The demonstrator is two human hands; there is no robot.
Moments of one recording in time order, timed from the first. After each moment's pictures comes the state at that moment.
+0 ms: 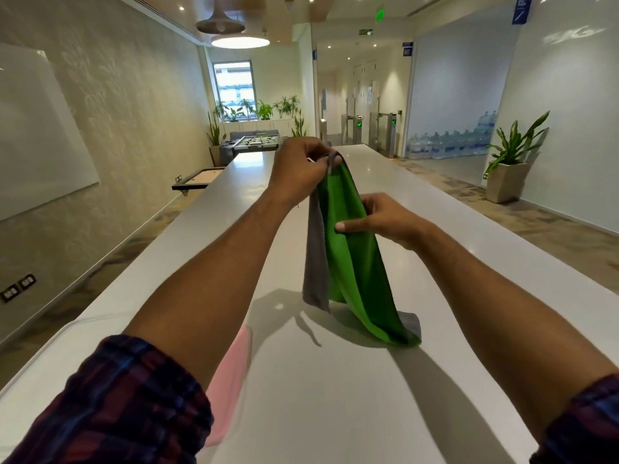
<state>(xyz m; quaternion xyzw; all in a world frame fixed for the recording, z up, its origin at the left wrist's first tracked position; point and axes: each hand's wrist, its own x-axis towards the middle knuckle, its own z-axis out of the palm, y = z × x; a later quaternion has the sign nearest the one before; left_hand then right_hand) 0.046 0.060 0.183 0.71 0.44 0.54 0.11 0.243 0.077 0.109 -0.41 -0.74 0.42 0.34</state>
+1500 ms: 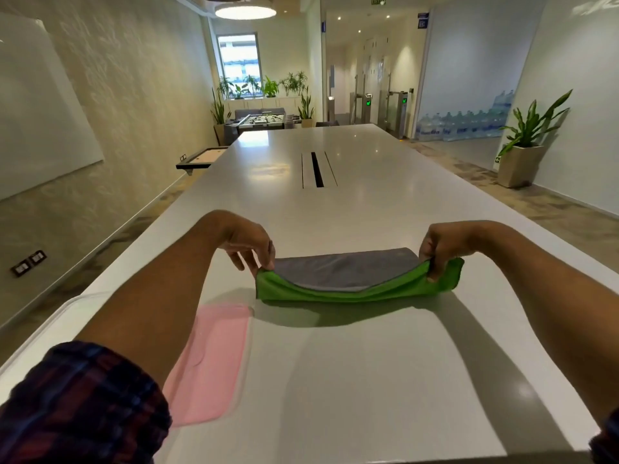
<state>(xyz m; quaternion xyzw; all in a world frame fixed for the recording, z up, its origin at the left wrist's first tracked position) -0.064 0.058 0.092 0.66 0.64 -0.10 0.38 0.351 0.095 0.057 -0.55 -0.78 0.30 -0.08</state>
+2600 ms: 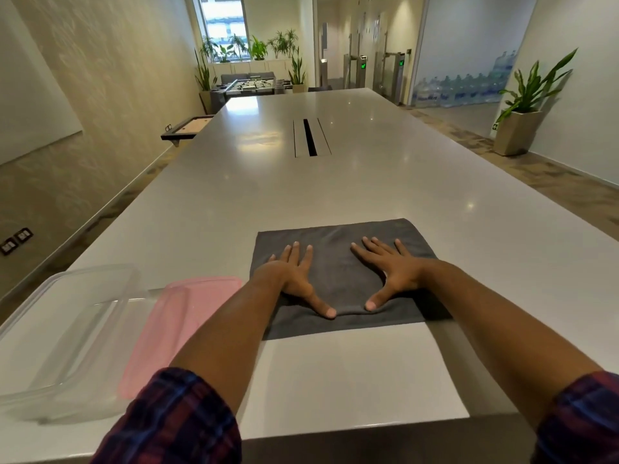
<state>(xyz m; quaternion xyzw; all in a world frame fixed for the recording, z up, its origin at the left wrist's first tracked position) 0.013 0.041 -0.058 0.73 0.63 -0.17 0.21 0.288 0.067 -0.074 -0.48 -0.85 0.20 -0.08</state>
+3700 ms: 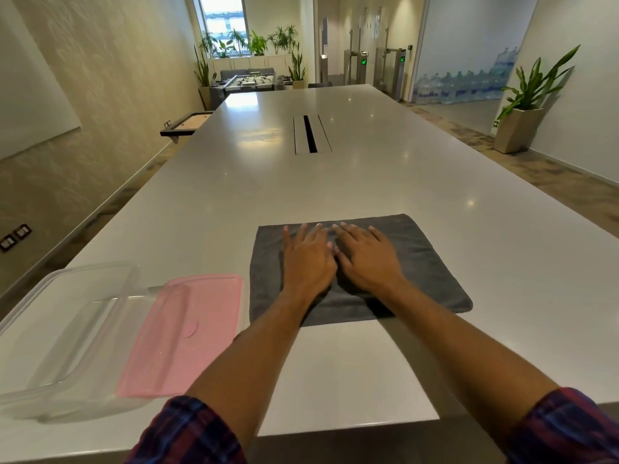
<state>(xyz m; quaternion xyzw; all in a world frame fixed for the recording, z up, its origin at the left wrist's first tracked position) 0.060 0.029 -0.074 0.73 0.62 0.29 -0.02 0.209 0.045 -0.077 -0.54 -0.81 -0.04 0.21</state>
